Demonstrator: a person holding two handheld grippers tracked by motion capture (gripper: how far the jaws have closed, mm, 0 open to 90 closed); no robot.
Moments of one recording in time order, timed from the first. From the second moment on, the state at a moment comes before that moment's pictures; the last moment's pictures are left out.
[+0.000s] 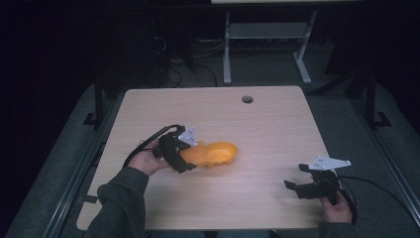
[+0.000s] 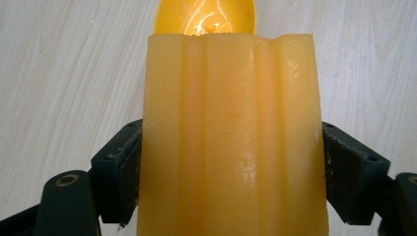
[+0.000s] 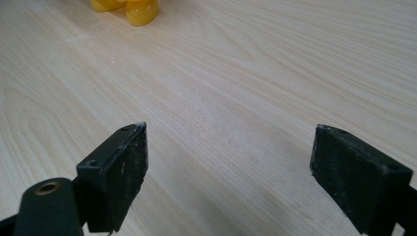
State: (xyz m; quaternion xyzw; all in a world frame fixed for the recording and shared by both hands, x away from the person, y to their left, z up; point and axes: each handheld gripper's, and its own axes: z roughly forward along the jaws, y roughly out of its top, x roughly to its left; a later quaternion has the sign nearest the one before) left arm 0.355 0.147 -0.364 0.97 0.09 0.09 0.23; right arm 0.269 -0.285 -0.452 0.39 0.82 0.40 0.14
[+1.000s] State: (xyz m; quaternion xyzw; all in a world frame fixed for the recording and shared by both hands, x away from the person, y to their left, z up) left arm 0.378 0.116 -0.365 0.97 0.07 0.07 0.23; right arm 0.270 -0.283 -0.452 0.39 0.82 0.40 0.14
